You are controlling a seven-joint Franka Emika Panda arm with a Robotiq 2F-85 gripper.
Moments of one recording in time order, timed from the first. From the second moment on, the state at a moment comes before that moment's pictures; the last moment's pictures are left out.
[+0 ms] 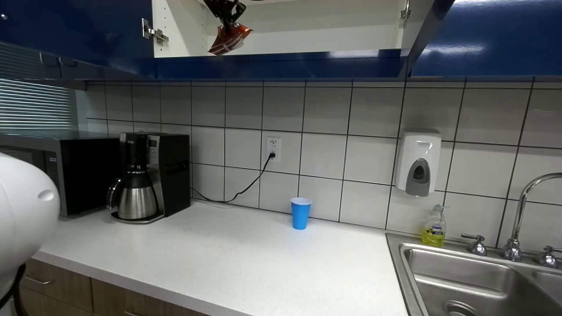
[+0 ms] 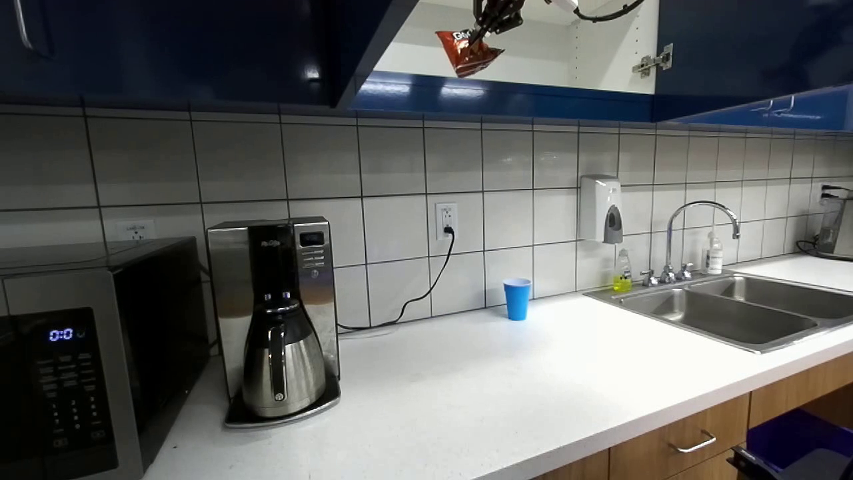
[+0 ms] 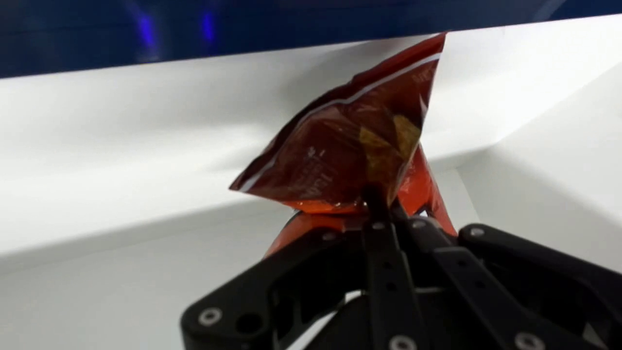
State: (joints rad) arm 0.11 -0.17 -0.10 -1.56 0.35 2.27 -0.20
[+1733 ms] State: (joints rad) arm 0.09 0.02 -0.11 -1.31 0.35 2.28 -0.13
